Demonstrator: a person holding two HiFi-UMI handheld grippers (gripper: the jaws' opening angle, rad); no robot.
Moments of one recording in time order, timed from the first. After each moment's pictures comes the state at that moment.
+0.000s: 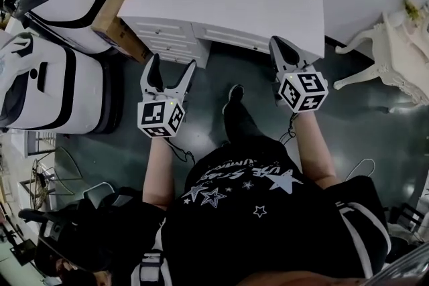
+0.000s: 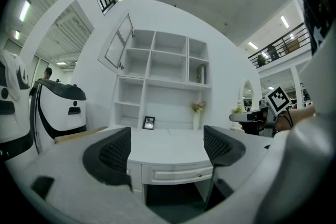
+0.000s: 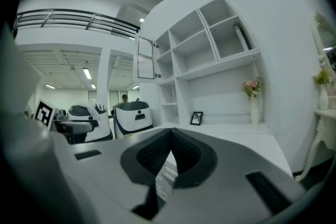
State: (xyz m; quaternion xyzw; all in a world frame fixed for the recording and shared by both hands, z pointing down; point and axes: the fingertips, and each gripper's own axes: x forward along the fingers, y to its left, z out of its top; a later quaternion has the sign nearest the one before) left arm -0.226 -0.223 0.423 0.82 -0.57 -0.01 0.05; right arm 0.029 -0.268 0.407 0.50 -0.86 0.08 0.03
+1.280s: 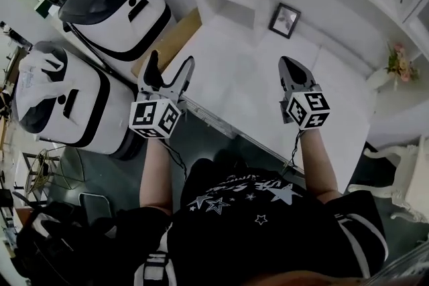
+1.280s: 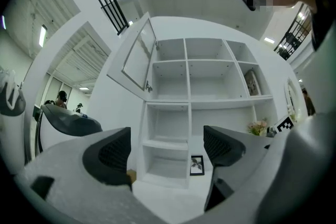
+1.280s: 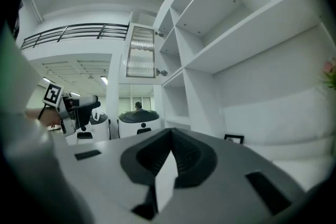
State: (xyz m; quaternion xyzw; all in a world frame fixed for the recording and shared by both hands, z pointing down) left arm -0.395 -0.533 0.295 0.72 -0.68 -0.08 -0.04; right arm -0.132 -0.644 0.365 0.36 -0.93 0.05 -0.01
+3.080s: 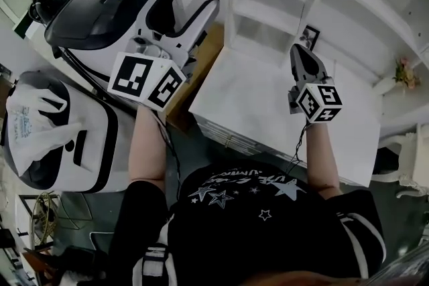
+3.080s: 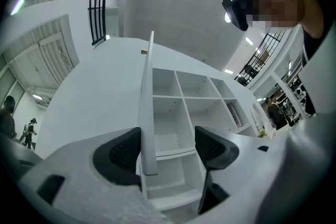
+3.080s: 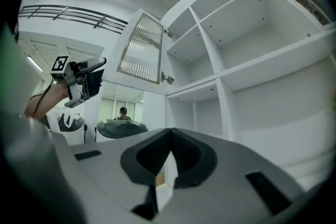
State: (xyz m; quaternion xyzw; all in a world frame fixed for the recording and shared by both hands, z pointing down) left arm -0.535 -0.610 0.102 0.83 -0.50 -0.16 -0.18; right arm -0.312 -0.688 0.284 0.45 -0.89 -0.01 -0.04
